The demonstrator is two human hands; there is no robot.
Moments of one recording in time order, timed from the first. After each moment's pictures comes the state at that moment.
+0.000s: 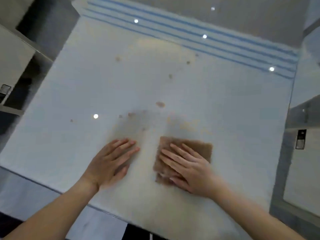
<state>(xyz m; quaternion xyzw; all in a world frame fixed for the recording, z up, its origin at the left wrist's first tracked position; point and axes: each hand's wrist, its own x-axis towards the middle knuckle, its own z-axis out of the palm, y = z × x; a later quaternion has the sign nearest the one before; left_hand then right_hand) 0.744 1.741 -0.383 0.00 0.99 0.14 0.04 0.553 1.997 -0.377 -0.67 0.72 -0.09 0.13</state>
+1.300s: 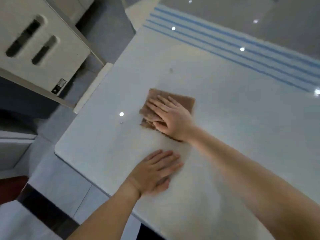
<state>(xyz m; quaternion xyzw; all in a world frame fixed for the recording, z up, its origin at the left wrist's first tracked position) 0.747 1.740 -0.389 -0.02 0.99 0.16 0.05 0.532 1.732 -0.390 -0.71 0.69 -0.10 0.10</state>
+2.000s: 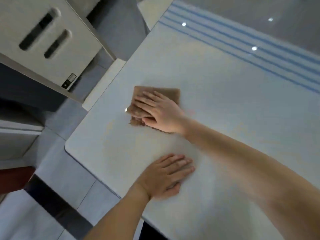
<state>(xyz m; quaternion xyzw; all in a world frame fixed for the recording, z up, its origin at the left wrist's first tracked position) 0.747 1.740 -0.389 -0.01 0.98 0.17 0.00 0.560 1.658 -0.391 -0.77 0.62 -0.09 0.10</state>
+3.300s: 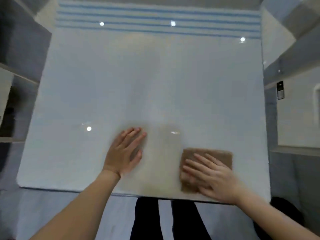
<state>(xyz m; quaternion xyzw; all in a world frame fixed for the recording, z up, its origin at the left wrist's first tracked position) 0.746 1.742 -0.384 -0.02 0.99 0.15 0.04 0.657 2.087 -0.372 -0.57 0.81 -0.05 0.13</state>
